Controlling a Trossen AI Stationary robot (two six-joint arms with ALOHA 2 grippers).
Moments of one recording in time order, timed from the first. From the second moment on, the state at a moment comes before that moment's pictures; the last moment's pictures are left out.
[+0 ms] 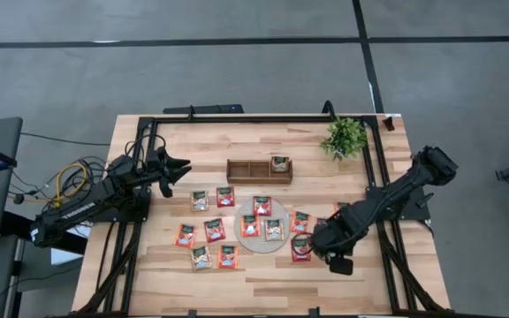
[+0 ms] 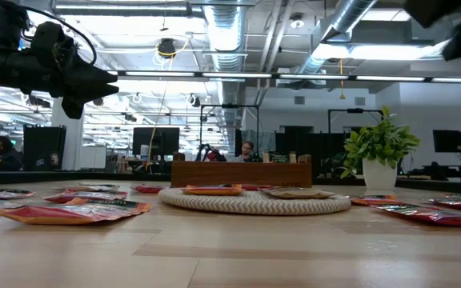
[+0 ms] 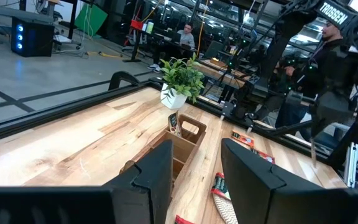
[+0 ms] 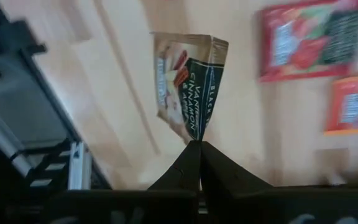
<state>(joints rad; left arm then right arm) 0.54 0.05 0.00 0.06 0.25 -0.36 0.54 1.58 1.23 -1.24 -0.27 0.72</state>
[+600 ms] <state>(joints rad) 0.54 0.05 0.00 0.06 0.25 -0.36 0.10 1.58 1.47 -1.43 0.15 0.27</state>
